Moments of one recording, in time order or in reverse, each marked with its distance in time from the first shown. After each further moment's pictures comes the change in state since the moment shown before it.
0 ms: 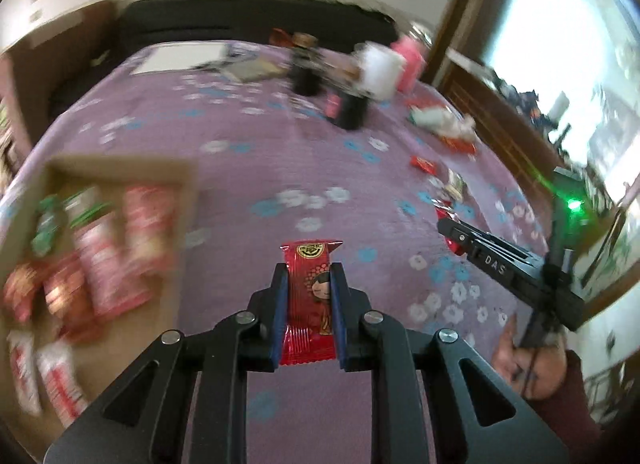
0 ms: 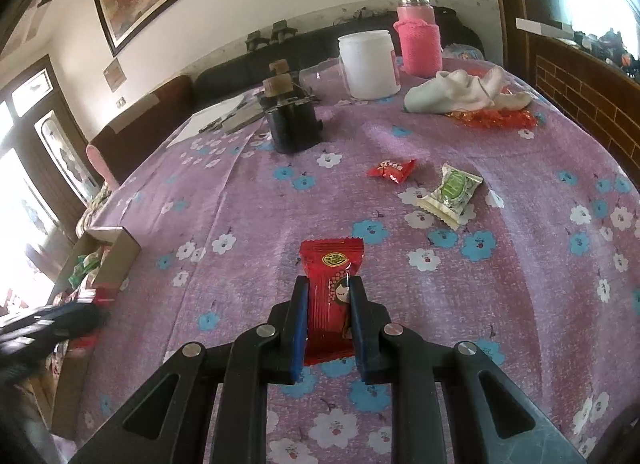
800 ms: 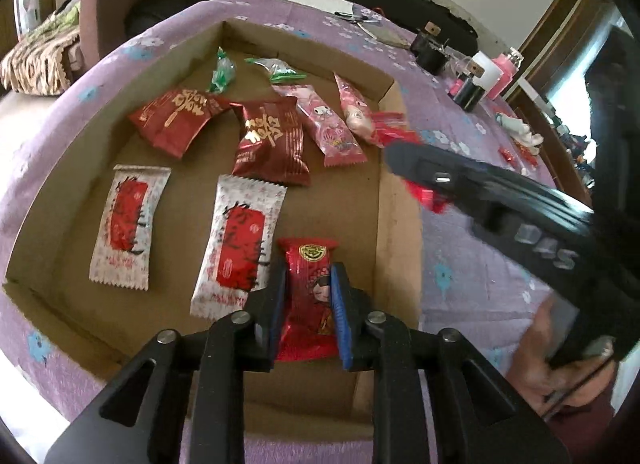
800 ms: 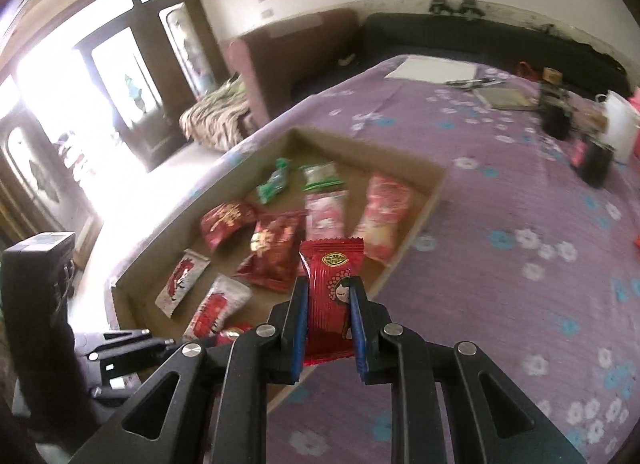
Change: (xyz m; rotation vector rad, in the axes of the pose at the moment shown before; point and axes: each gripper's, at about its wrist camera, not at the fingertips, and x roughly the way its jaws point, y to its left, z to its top) left arm -0.038 0.124 -0.087 -0.259 0.105 0.071; right arm 0.006 0.270 -0.041 -0.415 0.178 0.332
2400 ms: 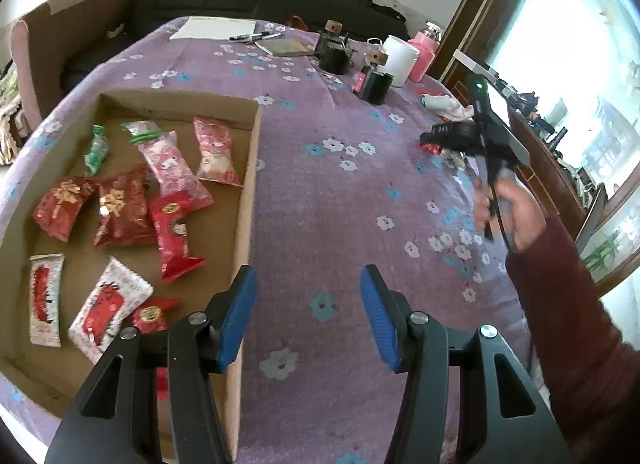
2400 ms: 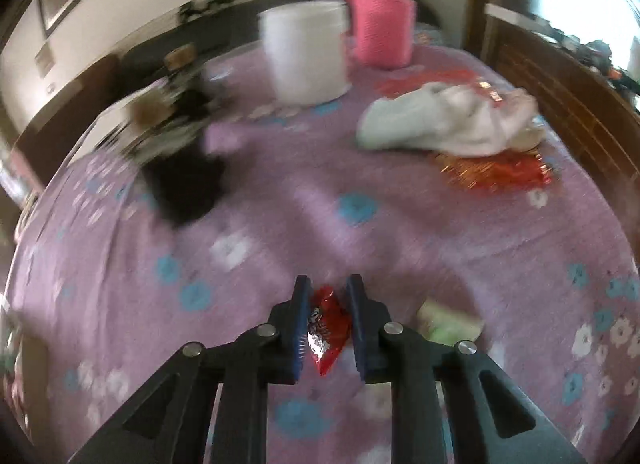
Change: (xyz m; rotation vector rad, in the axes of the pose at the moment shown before) left arm 0.000 -0.094 0.016 0.220 -0.043 -0.109; right arm -0.023 -0.331 0.015 0.478 0.008 -0.521
